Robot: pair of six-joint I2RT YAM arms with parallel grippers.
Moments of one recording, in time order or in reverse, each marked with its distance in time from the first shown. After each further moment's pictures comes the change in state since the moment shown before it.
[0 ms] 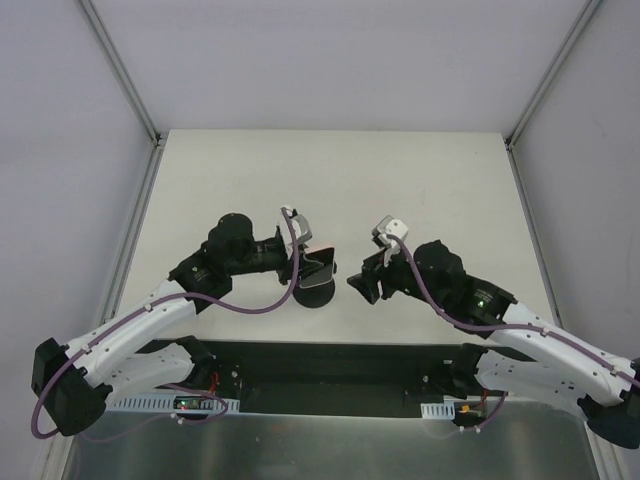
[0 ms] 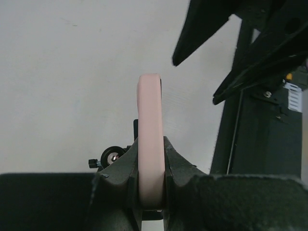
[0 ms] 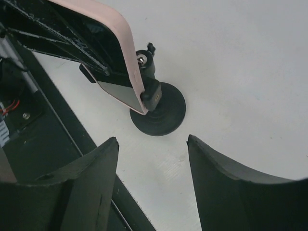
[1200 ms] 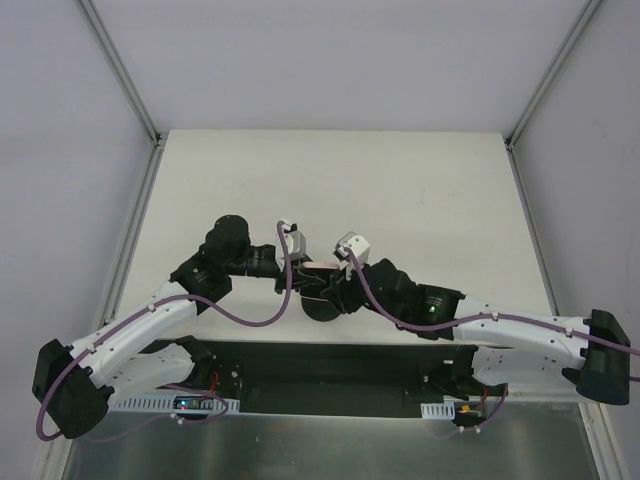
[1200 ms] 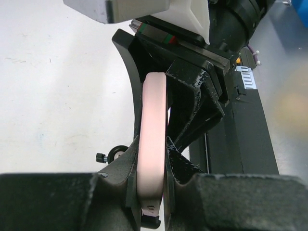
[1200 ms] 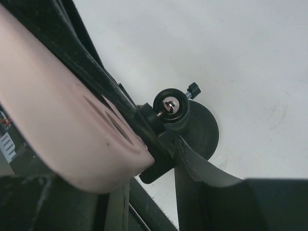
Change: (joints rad) left arm 0.039 0.000 -0.045 0.057 0.347 0.095; right arm 0.208 0.263 -0.032 0.209 0.131 0.108
